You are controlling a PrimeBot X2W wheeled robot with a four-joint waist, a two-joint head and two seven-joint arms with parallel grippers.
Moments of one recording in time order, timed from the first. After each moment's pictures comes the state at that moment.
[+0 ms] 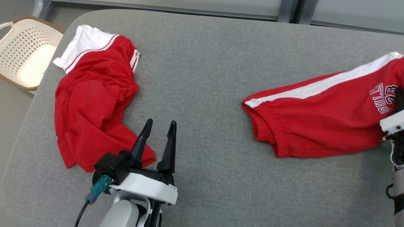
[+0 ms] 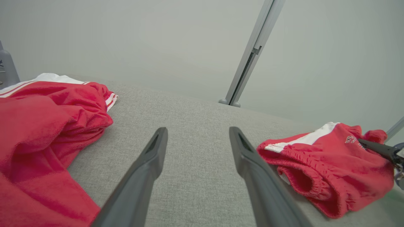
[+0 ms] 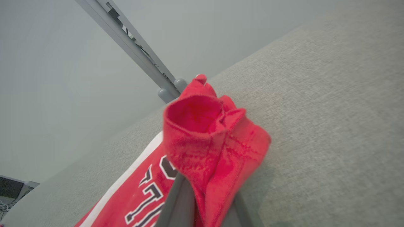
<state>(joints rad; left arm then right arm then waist) -0.20 0.05 -0.36 0.19 -0.48 0.01 -0.26 -0.65 -0.21 -0.30 0.79 0.48 0.13 0.07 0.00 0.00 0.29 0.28</state>
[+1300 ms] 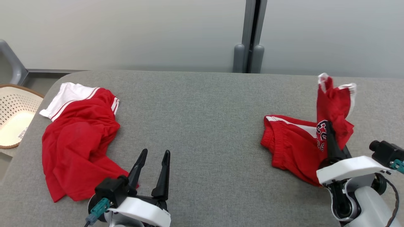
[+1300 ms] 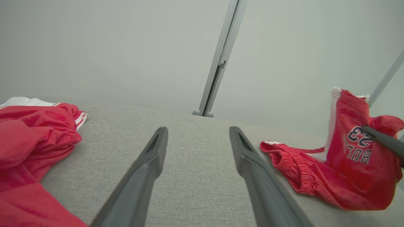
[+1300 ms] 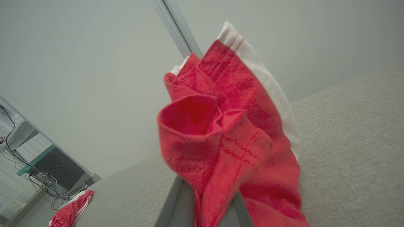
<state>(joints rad) -0.10 0.05 -0.31 0.26 -0.43 -0.03 -0.26 -0.33 -0.16 0.16 0.55 0.71 0.13 -0.22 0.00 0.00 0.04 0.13</state>
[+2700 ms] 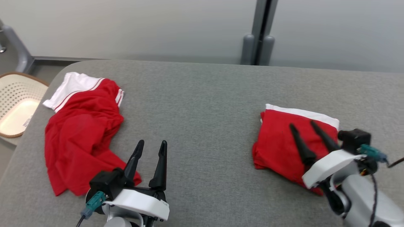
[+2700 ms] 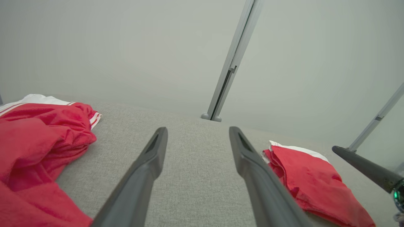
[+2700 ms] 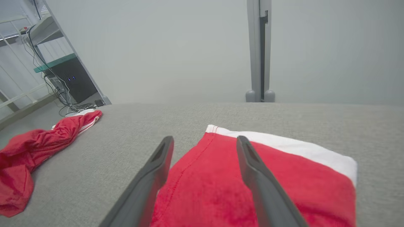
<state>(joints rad) -0.11 0.05 -0.31 0.23 -0.46 -0.01 -0.26 -0.47 -0.30 0.61 0.68 0.73 0.13 -0.26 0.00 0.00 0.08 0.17</state>
